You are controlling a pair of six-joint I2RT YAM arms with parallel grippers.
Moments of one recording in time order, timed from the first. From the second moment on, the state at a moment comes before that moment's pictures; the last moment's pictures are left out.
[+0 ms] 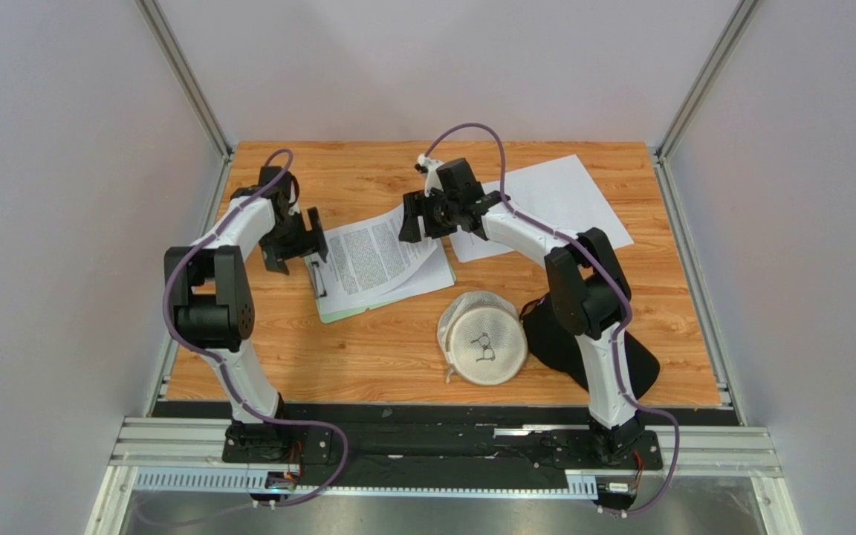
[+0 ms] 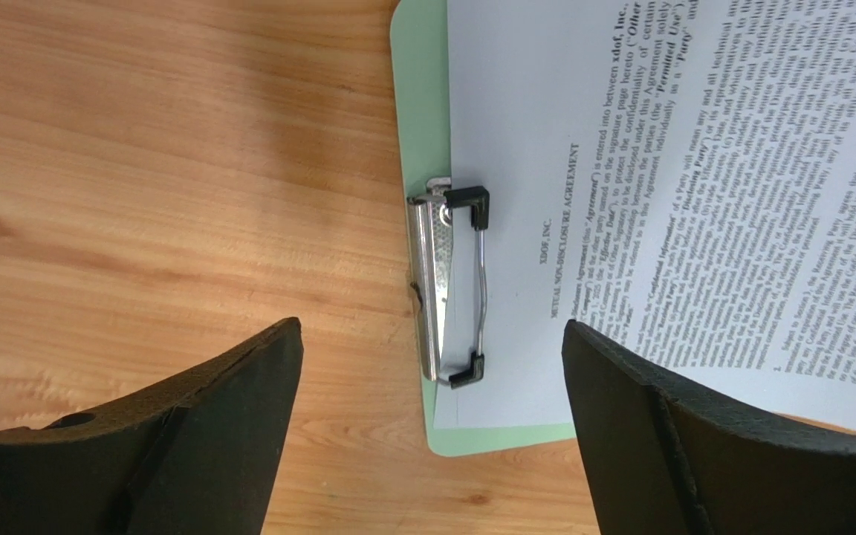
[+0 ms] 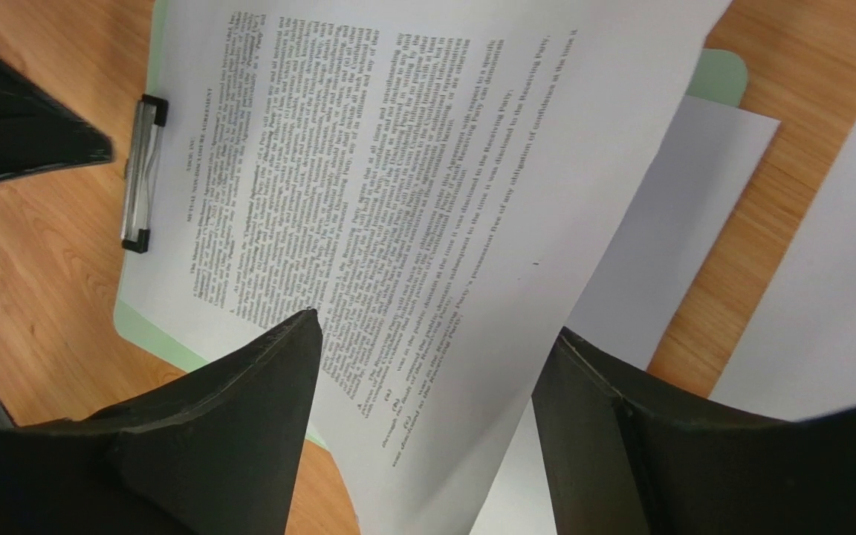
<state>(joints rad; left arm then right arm) 0.00 1.84 1.35 -0.78 0.04 -0.32 0.57 2.16 1.69 -0.24 -0.34 0.29</state>
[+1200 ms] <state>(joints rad) -0.22 2.01 1.65 -0.90 -0.04 -0.27 -0.08 2.01 1.57 -0.67 0.17 0.48</state>
